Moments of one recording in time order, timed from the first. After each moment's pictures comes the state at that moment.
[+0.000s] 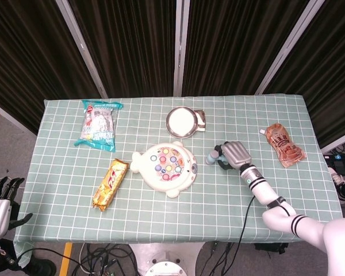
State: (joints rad) left arm 0.01 -1.24 -0.01 -1.43 1.52 1.56 0.01; right arm 0.80 -1.59 0.09 -1.04 -1.28 0.79 0.12
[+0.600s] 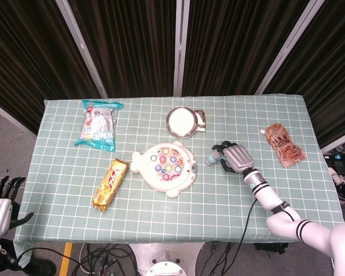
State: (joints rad) left arm 0.00 -1.24 -0.02 -1.43 1.53 1.55 0.01; right arm 0.75 -1.55 0.09 -1.10 -1.32 0.84 0.11
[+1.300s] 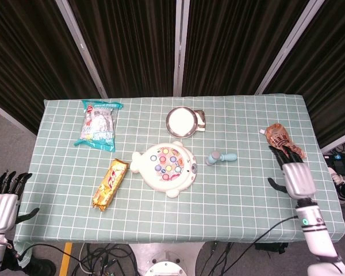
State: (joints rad) left arm -0.04 -1.27 -0.03 -1.40 1.53 1.53 0.00; right arm 0.33 -1.23 0.03 -1.55 -1.35 1.43 -0.07
